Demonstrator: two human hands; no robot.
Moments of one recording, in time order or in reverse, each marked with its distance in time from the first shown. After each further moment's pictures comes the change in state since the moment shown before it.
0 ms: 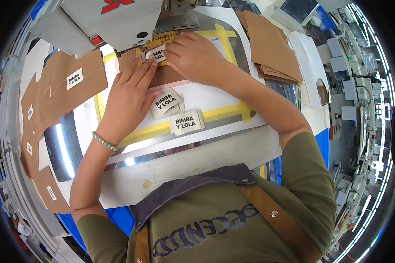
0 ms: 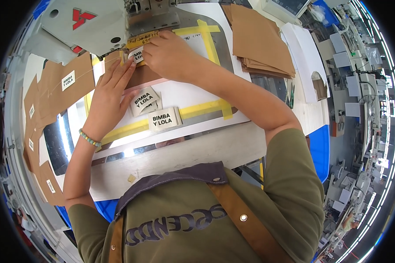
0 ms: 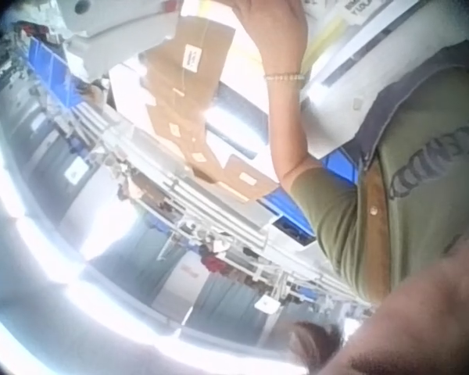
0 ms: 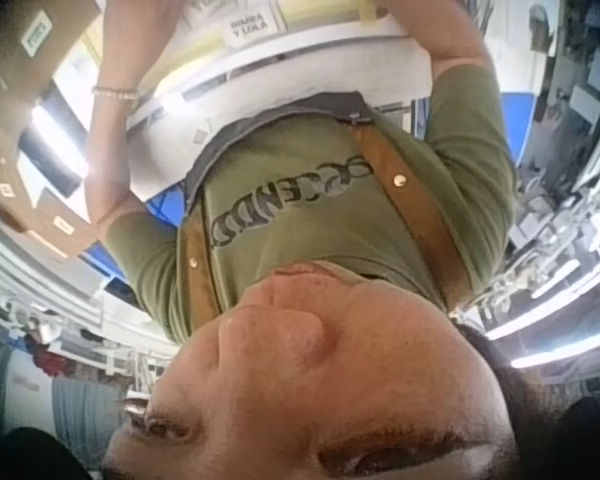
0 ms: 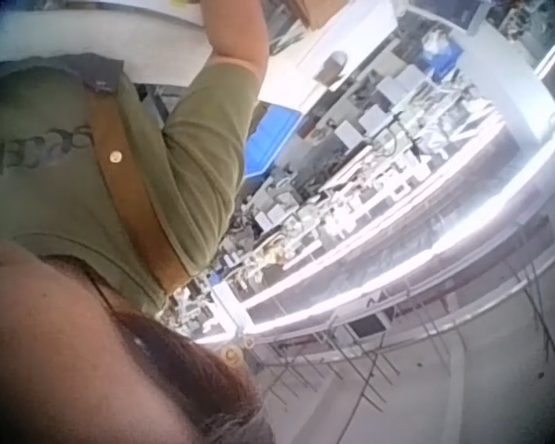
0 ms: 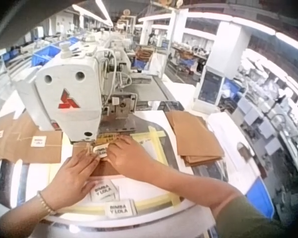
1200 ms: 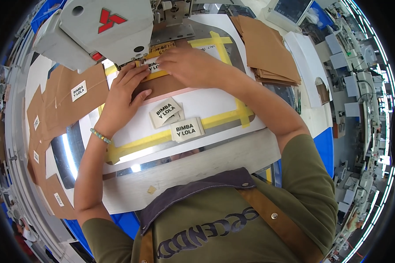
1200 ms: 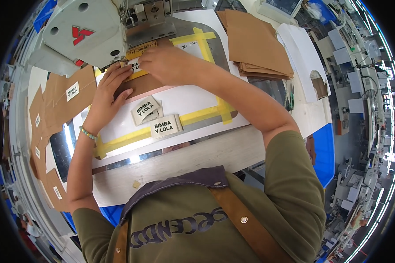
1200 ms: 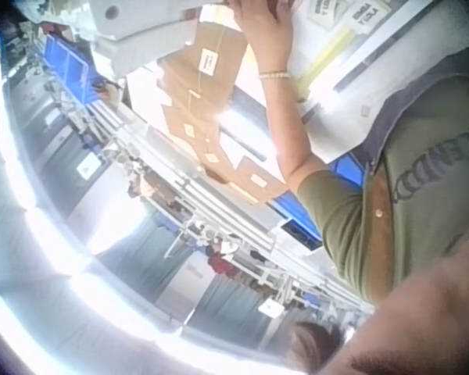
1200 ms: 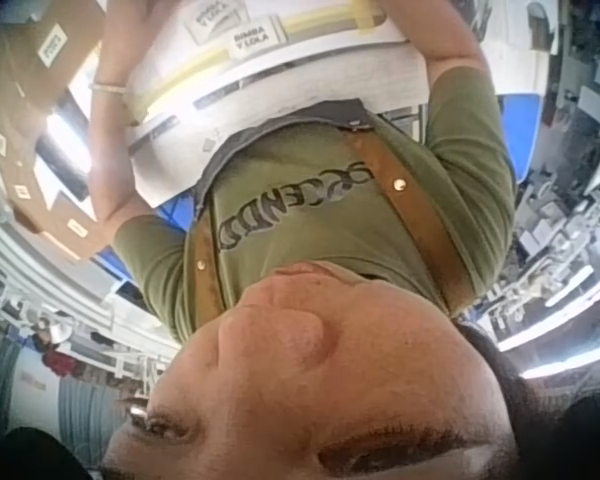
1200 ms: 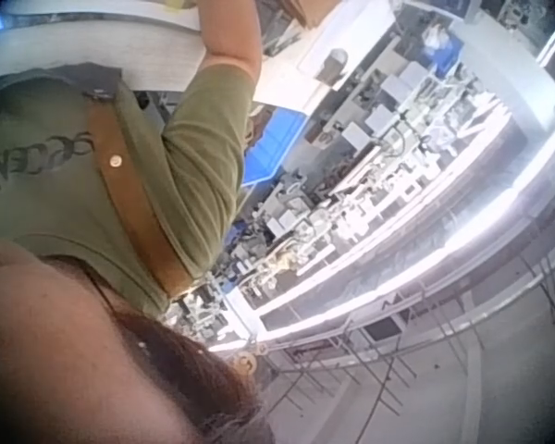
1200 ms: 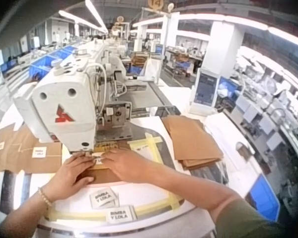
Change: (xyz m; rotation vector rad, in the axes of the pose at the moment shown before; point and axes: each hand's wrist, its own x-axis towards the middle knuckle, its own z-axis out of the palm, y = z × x) left_hand 0.015 -0.040 0.004 -0.223 -0.033 -0.034; right_hand 0.001 0.012 0.005 0.237 -0.186 0.017
